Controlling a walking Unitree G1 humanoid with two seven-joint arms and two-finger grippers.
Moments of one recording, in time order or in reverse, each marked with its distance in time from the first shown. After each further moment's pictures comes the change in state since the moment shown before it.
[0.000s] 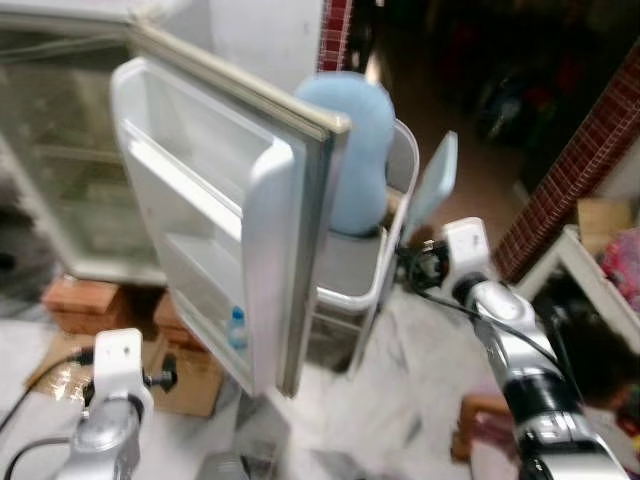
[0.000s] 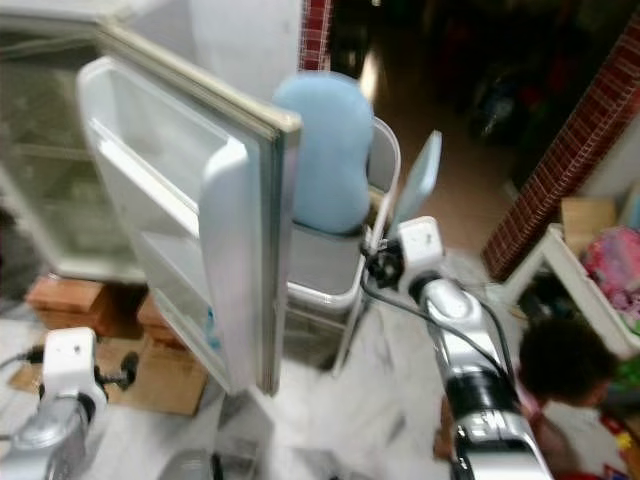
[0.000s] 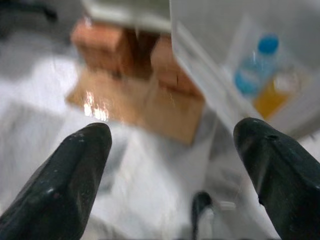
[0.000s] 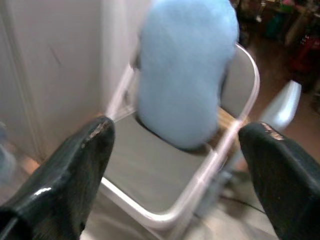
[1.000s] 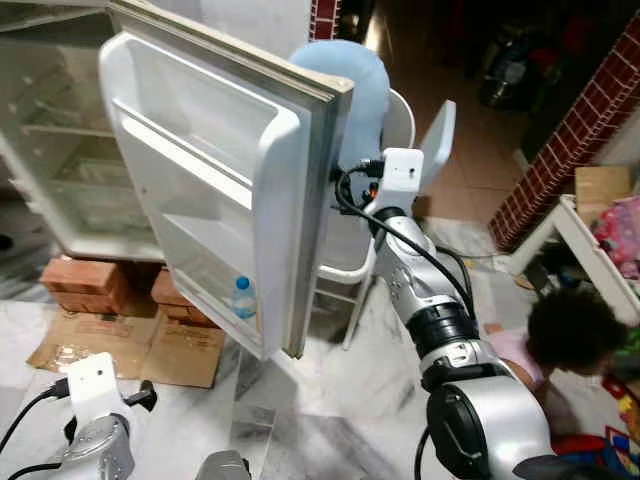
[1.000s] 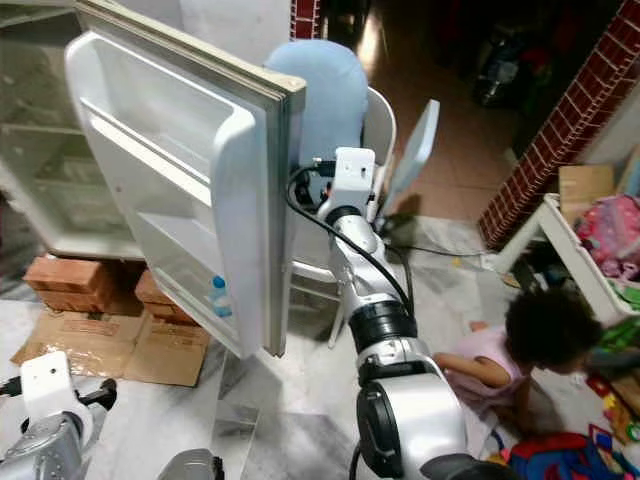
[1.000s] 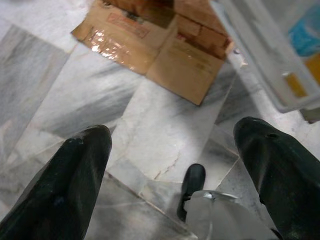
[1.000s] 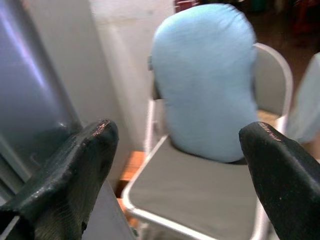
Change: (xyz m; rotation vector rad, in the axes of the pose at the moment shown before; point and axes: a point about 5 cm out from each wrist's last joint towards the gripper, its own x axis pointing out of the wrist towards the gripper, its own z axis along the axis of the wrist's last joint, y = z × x) left arm 0.015 0.022 -0.017 -0.165 0.144 0.139; right arm 0.050 0.093 0.057 0.361 -0.088 0.029
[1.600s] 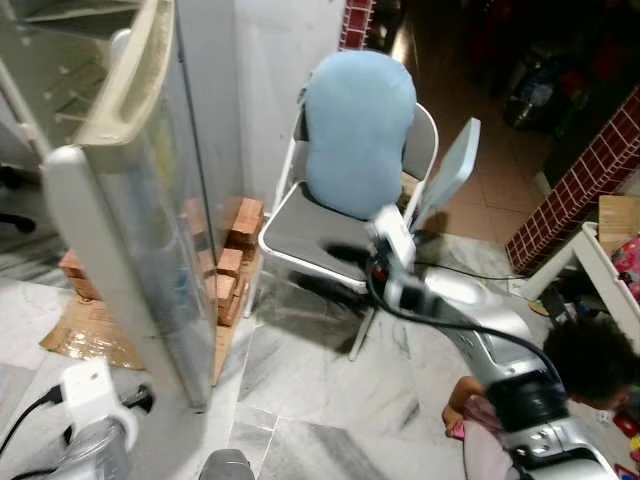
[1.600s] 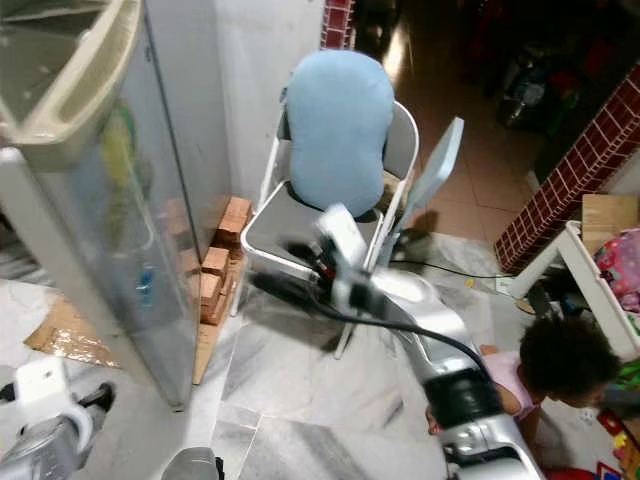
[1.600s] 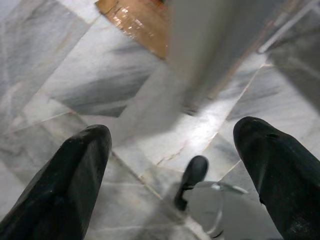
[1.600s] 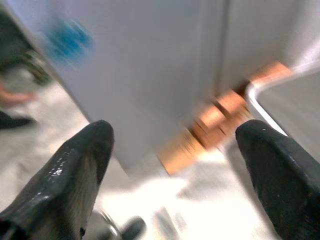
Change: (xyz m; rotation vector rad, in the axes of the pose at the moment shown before) left arm 0.002 0.005 -0.002 -0.069 0.031 0.024; right arm -0.085 -0.065 -0.050 -0.232 0.458 0.575
